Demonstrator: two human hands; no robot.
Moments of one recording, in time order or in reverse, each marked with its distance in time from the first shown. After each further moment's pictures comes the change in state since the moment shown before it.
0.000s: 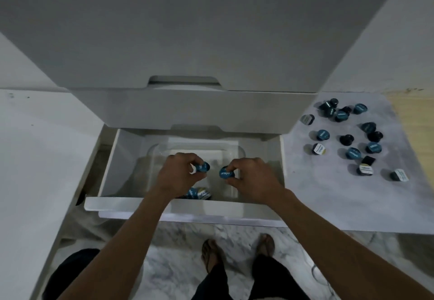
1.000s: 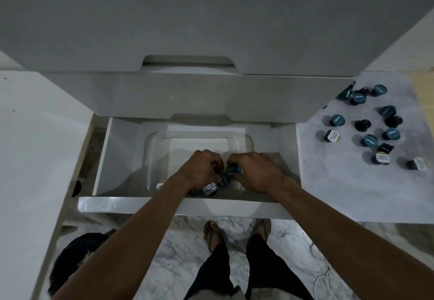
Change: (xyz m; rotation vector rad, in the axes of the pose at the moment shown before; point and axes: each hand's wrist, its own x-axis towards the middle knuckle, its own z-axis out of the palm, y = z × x) left_hand 0.035 -0.007 0.038 -0.010 -0.433 -0.056; right_hand 0.029 0.010 0.024 -0.242 -0.281 -0.003
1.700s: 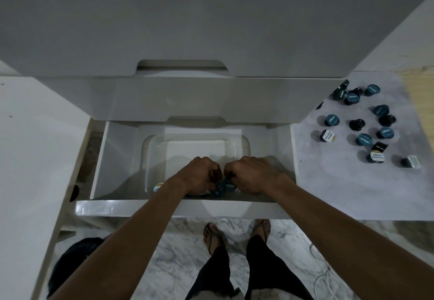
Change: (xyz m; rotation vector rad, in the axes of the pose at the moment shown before) left_hand -0.005 0.001 0.000 0.145 -0.122 0.038; right_hand 0.003 -0.001 0.001 -0.076 -0.188 -0.003
